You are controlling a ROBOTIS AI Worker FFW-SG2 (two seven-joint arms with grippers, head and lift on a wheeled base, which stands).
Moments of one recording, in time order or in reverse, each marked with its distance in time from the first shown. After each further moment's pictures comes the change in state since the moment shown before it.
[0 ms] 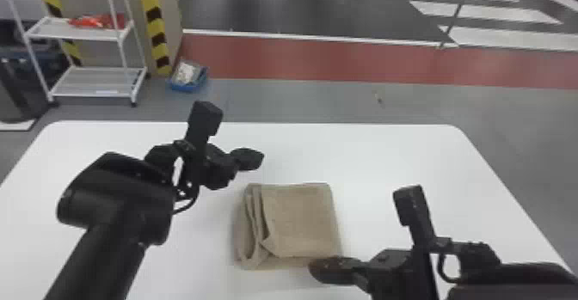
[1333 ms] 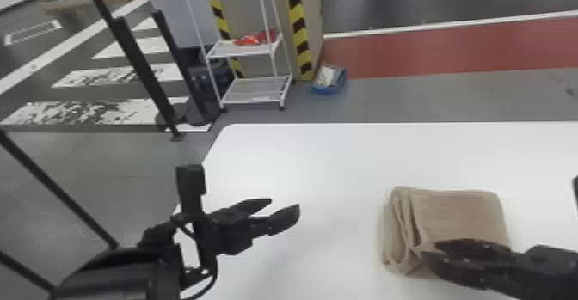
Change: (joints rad) left arm 0.583 0.036 0.527 -0.839 0.254 0.485 -0.052; right arm -0.058 0.000 0.025 0.023 -0.253 -0.076 -0.073
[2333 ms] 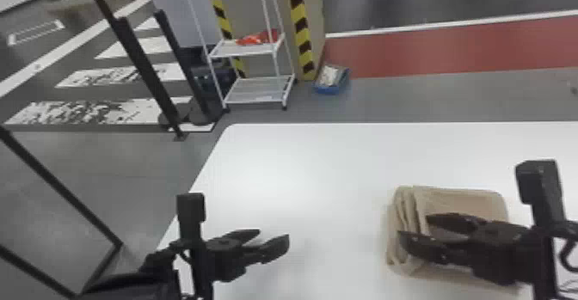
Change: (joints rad) left arm 0.060 0.001 0.045 0.092 -0.045 -0.027 0.031; right arm -0.101 0.000 0.084 0.226 -0.177 -0.189 -0.275
